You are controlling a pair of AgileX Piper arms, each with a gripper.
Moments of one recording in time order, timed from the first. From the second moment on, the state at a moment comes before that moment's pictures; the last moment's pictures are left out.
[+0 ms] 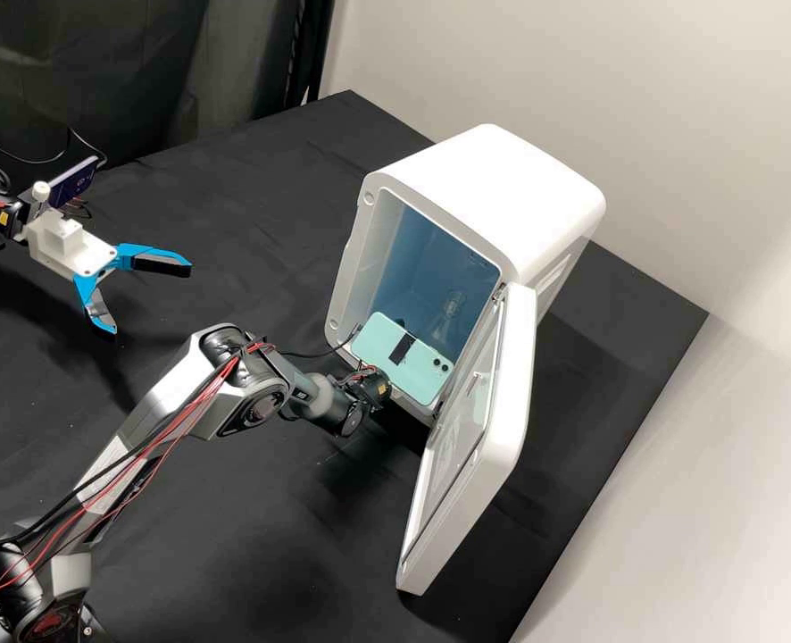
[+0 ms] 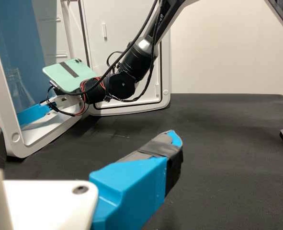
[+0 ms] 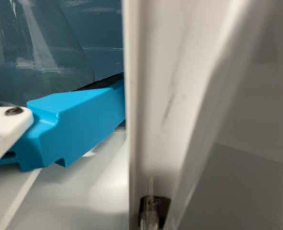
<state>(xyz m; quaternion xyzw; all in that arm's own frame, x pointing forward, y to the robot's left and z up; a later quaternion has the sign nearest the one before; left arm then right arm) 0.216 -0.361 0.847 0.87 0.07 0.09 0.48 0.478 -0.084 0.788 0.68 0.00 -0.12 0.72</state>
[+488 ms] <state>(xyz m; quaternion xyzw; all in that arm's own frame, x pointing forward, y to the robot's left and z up) 0.216 -0.361 0.848 0.87 0.07 0.09 0.48 0.473 -0.087 0.786 0.69 0.01 -0.11 0.72</state>
